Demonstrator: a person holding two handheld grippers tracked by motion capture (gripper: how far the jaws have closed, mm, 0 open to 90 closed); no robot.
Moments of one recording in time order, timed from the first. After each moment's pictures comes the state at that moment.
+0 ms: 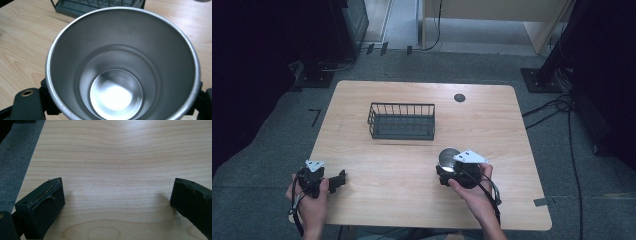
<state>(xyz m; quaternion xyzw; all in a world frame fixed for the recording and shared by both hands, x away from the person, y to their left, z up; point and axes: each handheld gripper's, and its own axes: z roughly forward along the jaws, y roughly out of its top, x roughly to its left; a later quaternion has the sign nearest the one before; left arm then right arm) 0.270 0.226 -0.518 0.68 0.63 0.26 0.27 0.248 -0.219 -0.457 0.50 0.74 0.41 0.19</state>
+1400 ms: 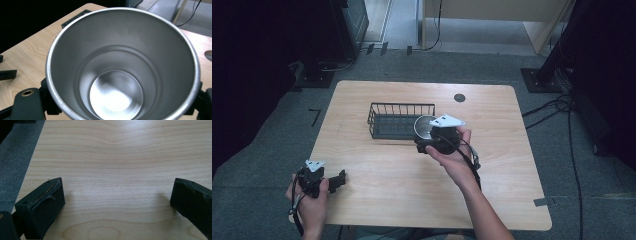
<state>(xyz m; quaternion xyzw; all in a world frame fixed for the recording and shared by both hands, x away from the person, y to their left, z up) 0.270 0.226 -0.519 0.68 0.63 0.26 0.27 0.316 -0.163 -0.389 0.45 0.75 0.44 0.20</state>
